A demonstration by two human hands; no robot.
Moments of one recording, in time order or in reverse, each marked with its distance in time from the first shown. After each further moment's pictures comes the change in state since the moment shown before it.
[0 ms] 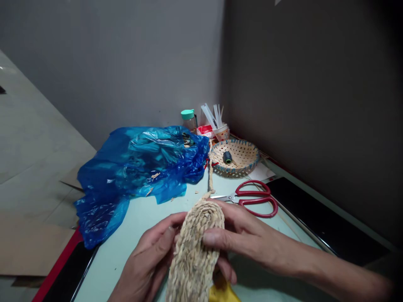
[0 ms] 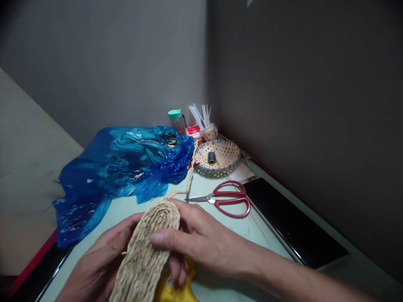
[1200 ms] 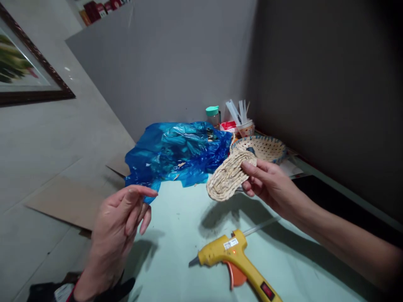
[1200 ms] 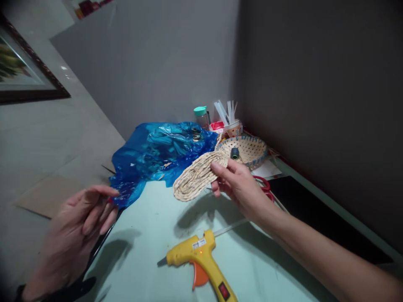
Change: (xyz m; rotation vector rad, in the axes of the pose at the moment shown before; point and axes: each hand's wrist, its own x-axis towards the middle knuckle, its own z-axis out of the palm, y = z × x) left_hand -0.052 0.055 -0.033 0.304 0.386 0.607; right_hand 0.014 -0.020 -0.020 0.062 0.630 -0.201
